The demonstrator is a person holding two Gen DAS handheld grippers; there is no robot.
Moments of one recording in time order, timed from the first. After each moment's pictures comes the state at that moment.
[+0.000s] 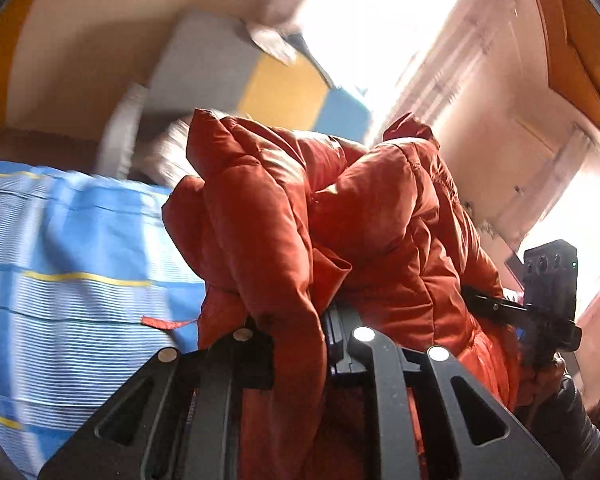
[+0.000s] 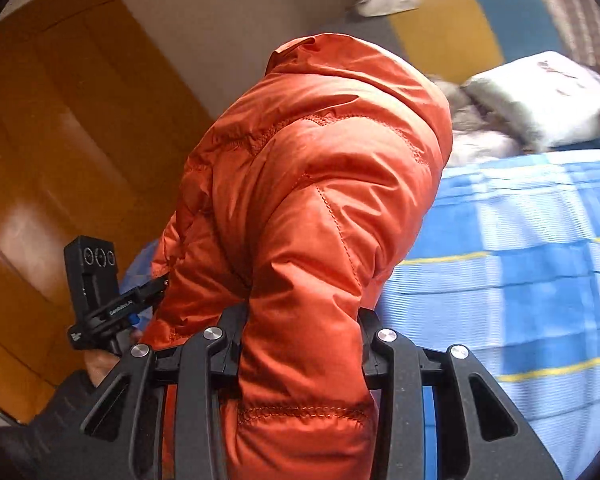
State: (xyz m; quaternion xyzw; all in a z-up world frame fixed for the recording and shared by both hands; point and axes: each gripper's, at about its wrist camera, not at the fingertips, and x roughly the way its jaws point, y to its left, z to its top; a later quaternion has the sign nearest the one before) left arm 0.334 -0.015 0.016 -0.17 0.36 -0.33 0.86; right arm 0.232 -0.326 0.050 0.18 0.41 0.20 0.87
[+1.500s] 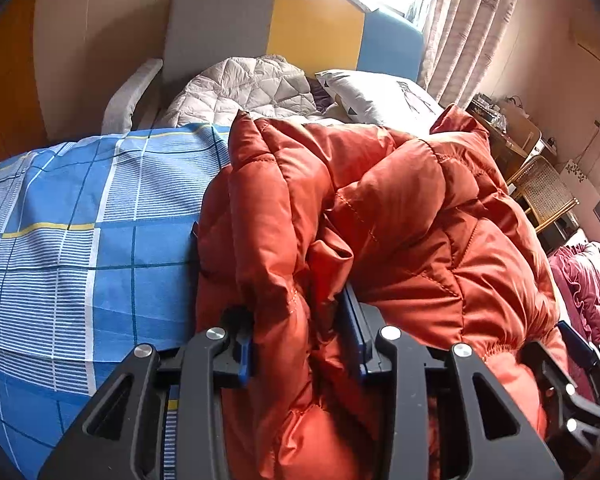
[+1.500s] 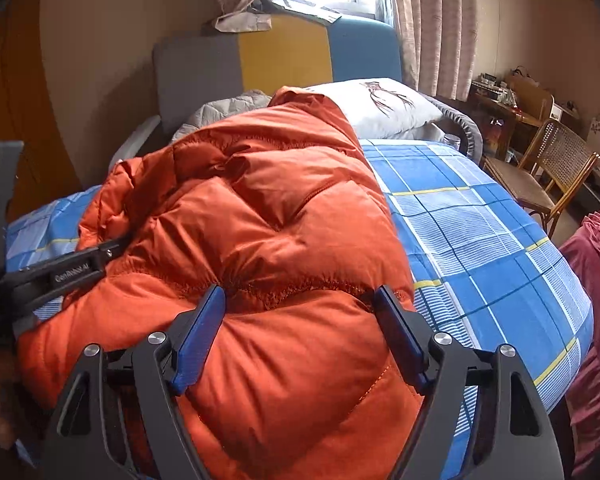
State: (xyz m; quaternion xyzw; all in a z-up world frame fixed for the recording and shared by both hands) left arm 0.321 -0.164 -0.042 -0.04 0.43 -0.18 0.88; right arm 0.142 -0.349 -0.007 0.03 0.39 -0.12 0.91
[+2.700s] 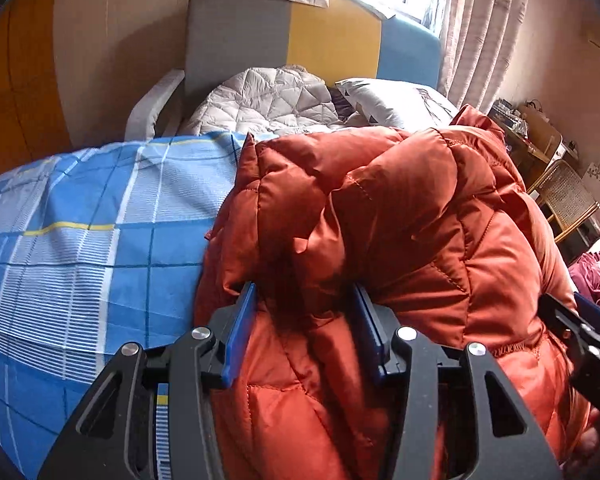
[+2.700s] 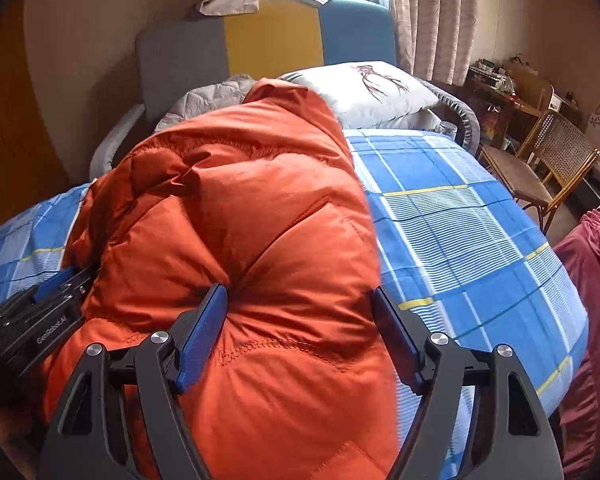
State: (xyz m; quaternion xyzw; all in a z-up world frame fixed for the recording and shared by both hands) left arm 0.315 -0.170 -0.051 -0.03 0.41 -0.14 0.90; right arm 0.181 -0.371 -0.007 0.04 0.42 -0.13 0.90
